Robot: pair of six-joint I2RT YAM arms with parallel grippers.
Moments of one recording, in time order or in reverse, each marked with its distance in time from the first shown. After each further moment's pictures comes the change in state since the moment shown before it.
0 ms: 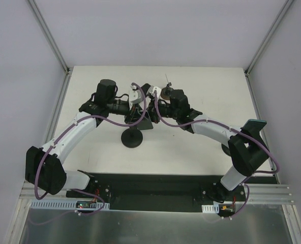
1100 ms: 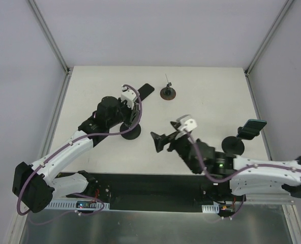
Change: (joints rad) left arm -0.210 -0.221 -0.227 0.196 -0.962 -0.421; right arm 0.751 -0.578 -0.269 -0.064 1.489 0.153
